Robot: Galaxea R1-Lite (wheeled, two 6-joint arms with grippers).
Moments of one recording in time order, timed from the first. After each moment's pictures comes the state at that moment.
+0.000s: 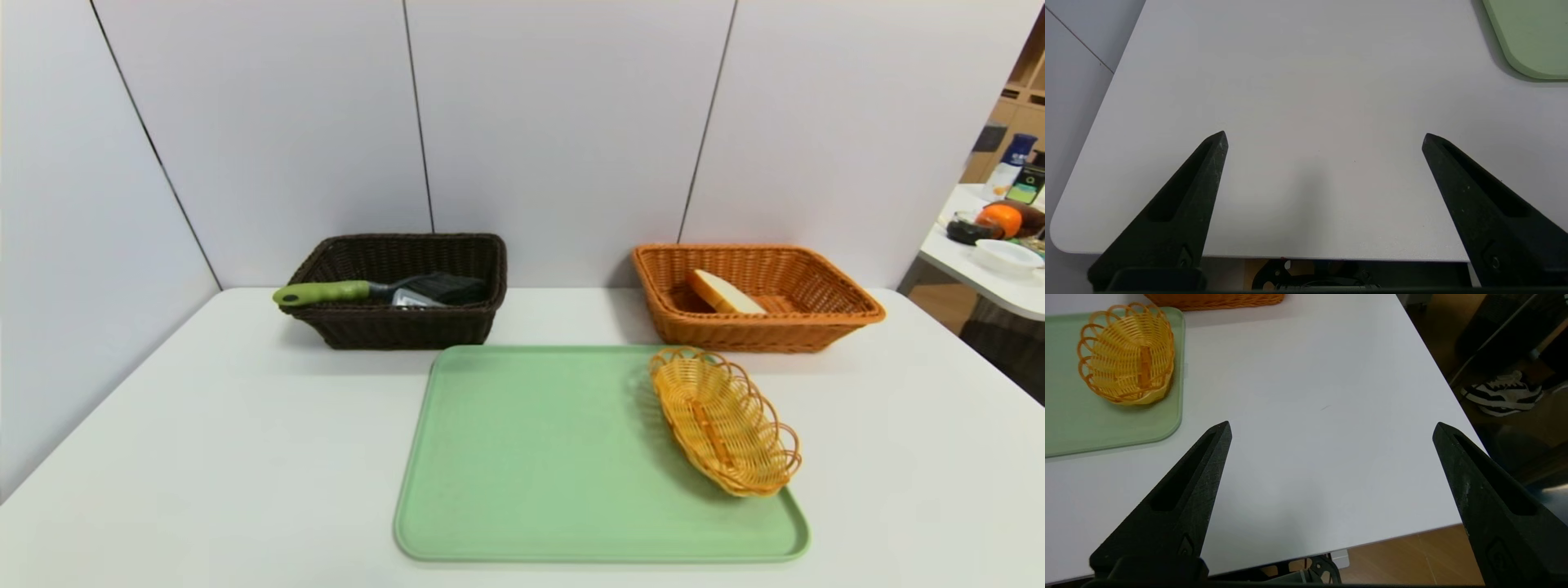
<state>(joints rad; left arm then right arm) 0.01 0.21 -0.45 0.57 0.01 0.00 0.07 0.38 -0.86 0.81 -0.28 0.04</state>
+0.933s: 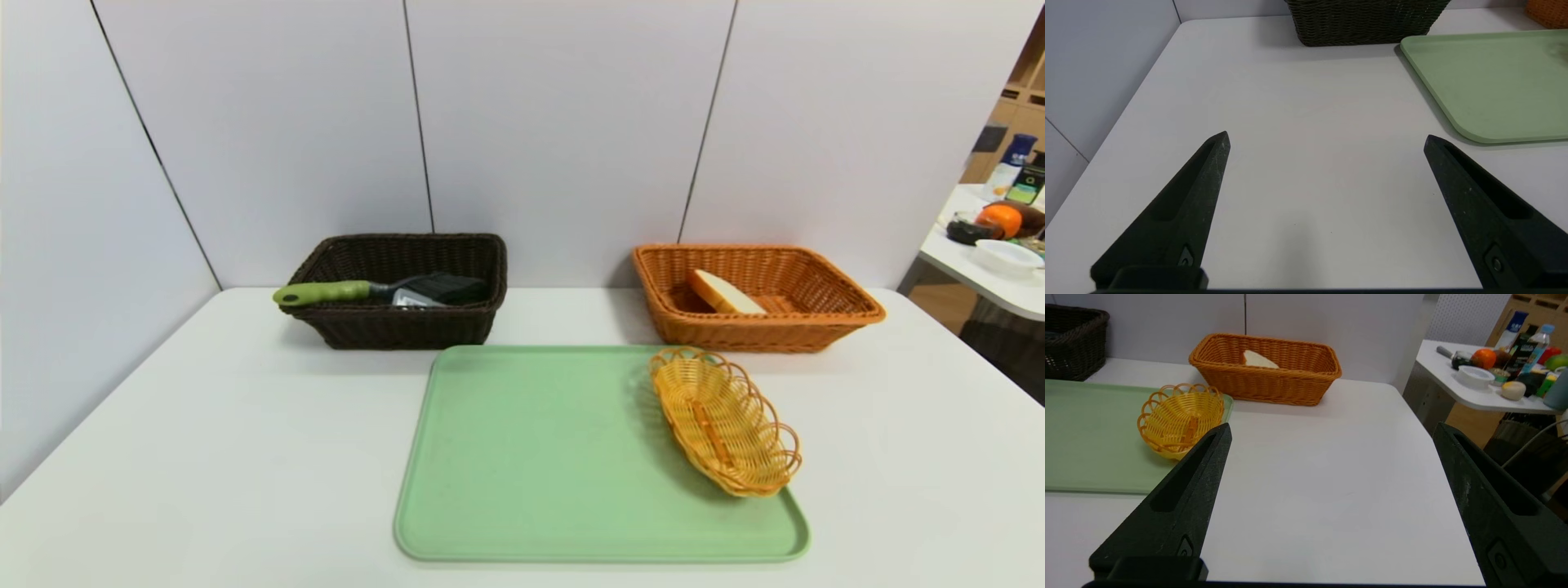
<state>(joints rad) 0.01 0.05 -0.24 0.21 -0.09 0.00 0.00 0.05 -0.48 0.32 -0.09 -0.15</state>
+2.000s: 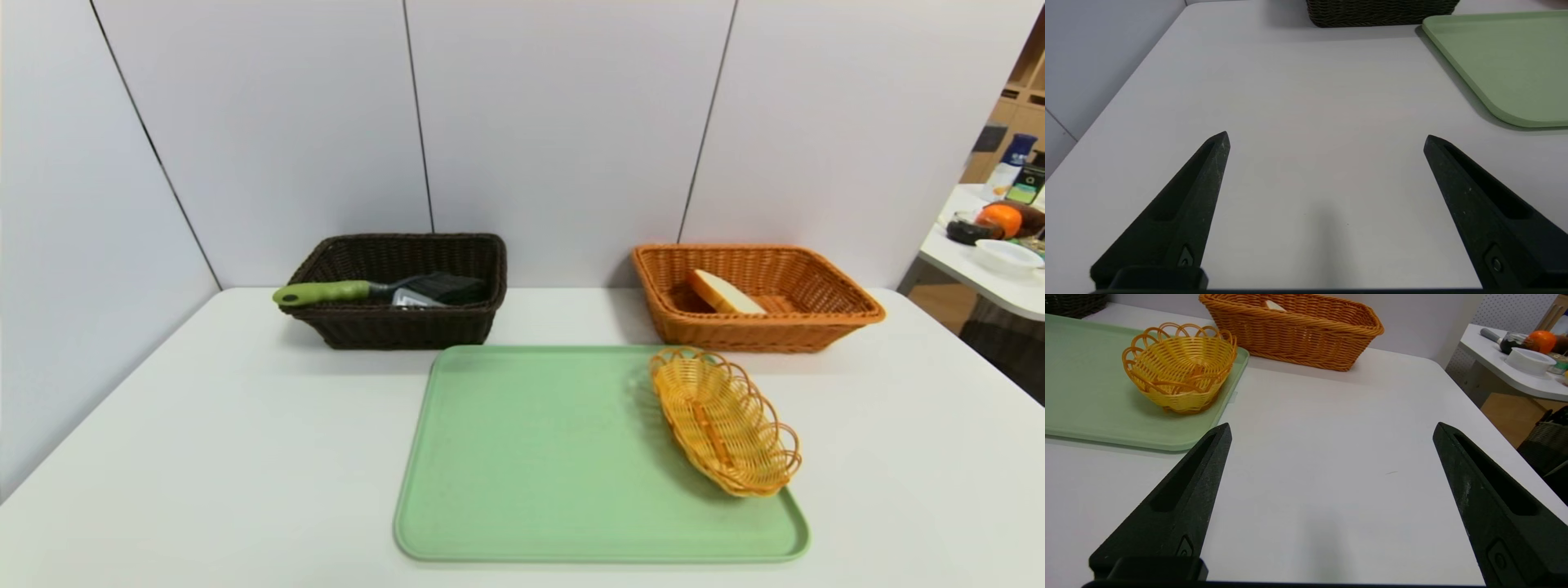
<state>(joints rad) 0.00 0.00 -0.06 0.08 -0.04 0.01 0.00 0.00 0.00 -0.05 0.00 -0.18</state>
